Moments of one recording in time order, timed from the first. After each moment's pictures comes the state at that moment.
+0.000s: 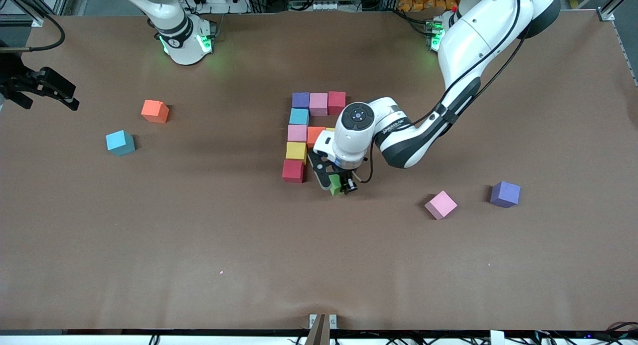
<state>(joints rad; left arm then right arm) -0.17 0.83 -0.67 -1.54 0.64 2.31 0.21 -0.03 -0.08 0.04 -1.60 -0.02 1.56 0.05</state>
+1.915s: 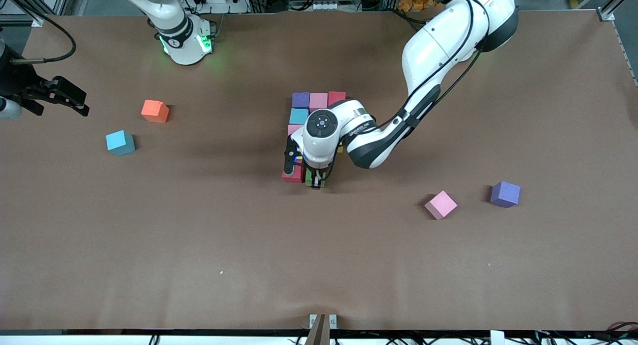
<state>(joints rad) -0.41 0.98 -0.55 -1.29 0.51 2.20 0.61 -0.02 -0.06 0.04 -1.61 -0.02 1.57 0.05</state>
